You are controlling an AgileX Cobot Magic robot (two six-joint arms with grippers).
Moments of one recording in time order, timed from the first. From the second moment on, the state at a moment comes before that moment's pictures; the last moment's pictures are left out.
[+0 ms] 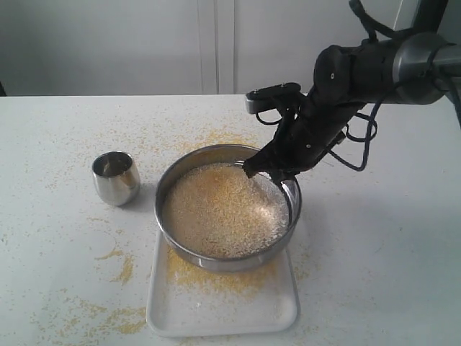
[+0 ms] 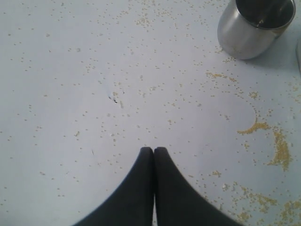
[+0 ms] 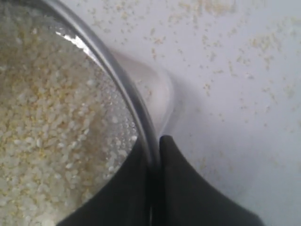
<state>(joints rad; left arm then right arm) -0.09 0.89 -0.57 0.02 0.60 -0.12 0.42 1.93 -1.38 0.17 0.71 -0.24</state>
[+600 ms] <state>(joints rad) -0.09 0.89 -0.57 0.02 0.60 -0.12 0.39 1.94 -1.37 0.31 0.73 -0.42</state>
